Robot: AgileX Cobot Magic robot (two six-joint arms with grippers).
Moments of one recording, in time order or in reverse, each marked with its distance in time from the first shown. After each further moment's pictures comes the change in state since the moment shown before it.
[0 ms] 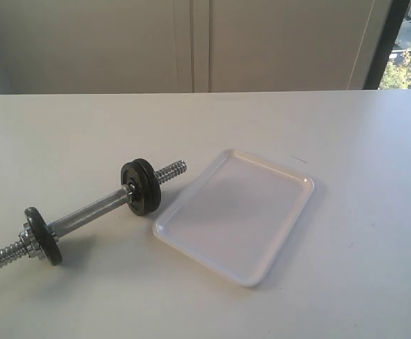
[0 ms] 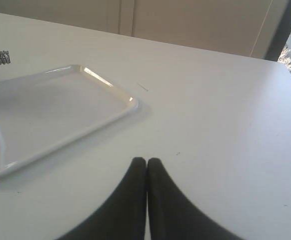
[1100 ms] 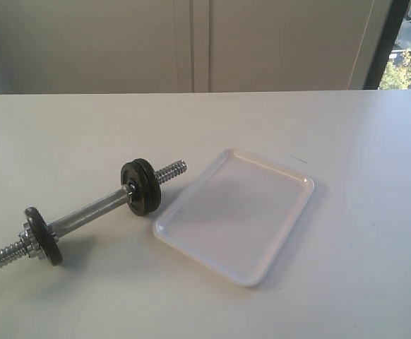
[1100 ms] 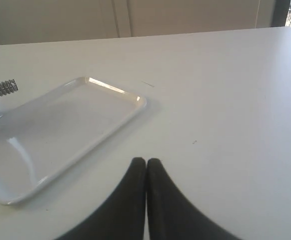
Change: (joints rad) left arm 0.000 0.000 0.000 0.000 0.000 0.004; right arm 0.000 0.000 0.000 0.000 0.009 0.246
